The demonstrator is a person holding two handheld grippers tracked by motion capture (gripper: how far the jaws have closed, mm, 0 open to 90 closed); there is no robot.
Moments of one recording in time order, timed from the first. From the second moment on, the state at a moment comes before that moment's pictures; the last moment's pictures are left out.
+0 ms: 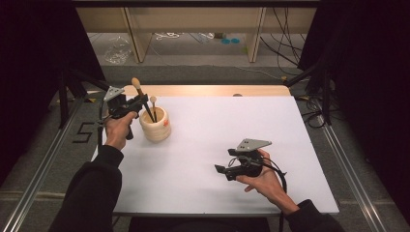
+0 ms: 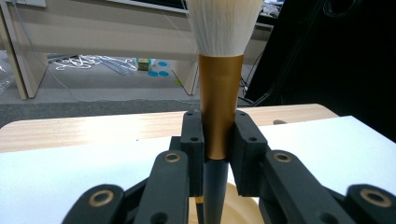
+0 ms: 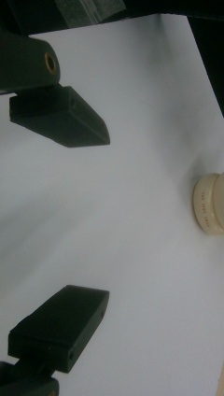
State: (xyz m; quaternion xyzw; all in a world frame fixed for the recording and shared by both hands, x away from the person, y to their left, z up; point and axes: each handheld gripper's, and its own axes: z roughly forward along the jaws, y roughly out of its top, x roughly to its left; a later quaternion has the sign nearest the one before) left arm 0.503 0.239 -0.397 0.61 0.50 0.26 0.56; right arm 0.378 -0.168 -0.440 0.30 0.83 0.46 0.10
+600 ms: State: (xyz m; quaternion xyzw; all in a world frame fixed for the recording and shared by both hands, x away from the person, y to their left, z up) left arm 0.501 0.237 -0.419 0.62 0.51 0.25 0.54; right arm 0.378 -0.168 -0.440 0.30 0.83 0.46 0.10
